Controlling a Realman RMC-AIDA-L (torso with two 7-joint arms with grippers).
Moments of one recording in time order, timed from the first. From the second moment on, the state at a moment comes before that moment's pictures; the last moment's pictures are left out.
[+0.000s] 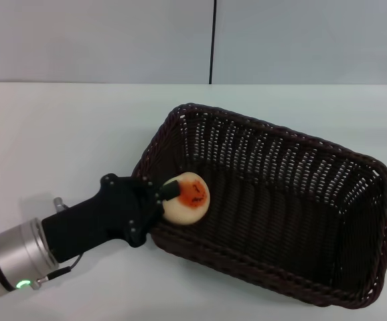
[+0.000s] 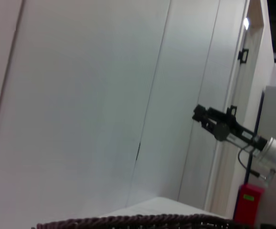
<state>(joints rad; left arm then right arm) -0.43 -2.07 0.18 0.07 2.21 1.67 -0.70 0.35 2.05 -0.22 -0.31 -1.21 -1.53 1.01</state>
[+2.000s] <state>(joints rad) -0.31 -2.06 0.19 0.26 2.20 1.91 -0.75 0.40 2.06 -0.22 -0.29 -1.21 -1.52 1.01</state>
